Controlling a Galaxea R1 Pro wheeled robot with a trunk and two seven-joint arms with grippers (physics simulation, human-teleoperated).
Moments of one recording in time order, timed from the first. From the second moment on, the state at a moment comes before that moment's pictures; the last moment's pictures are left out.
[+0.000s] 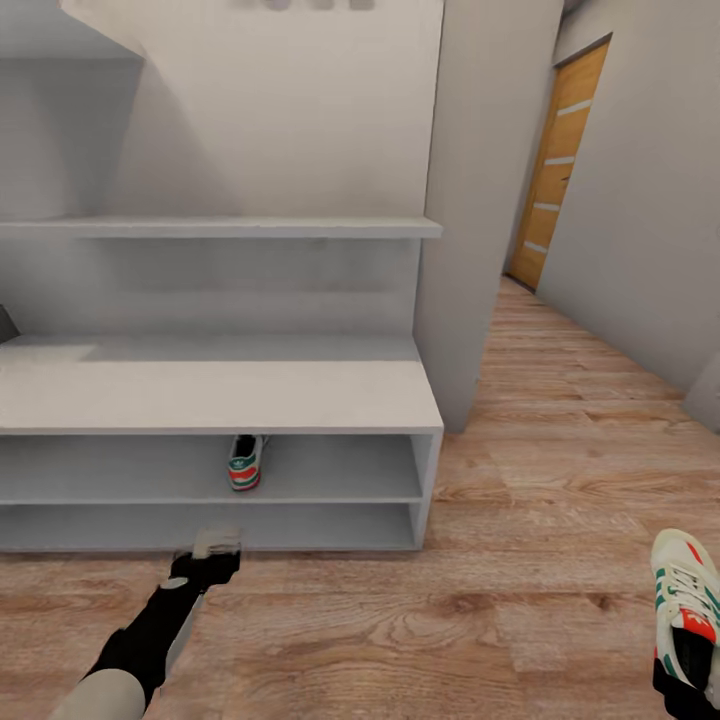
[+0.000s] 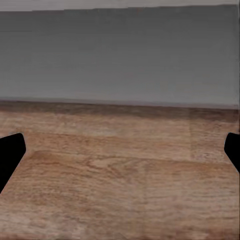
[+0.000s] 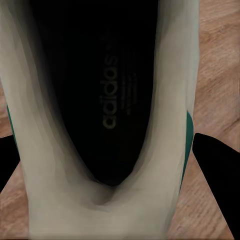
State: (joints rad) left arm -0.54 0.06 0.12 -0.61 -0.09 0.16 0.04; right arm -0.22 -0.25 -0.60 -0.60 -0.02 -0.20 0.00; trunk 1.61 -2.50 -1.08
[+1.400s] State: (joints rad) left arm -0.20 0.28 0.23 -0.47 0.12 -0.22 -0.73; right arm -0.22 -0.24 -0.60 -0.59 -0.02 -0.20 0.00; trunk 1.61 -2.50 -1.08
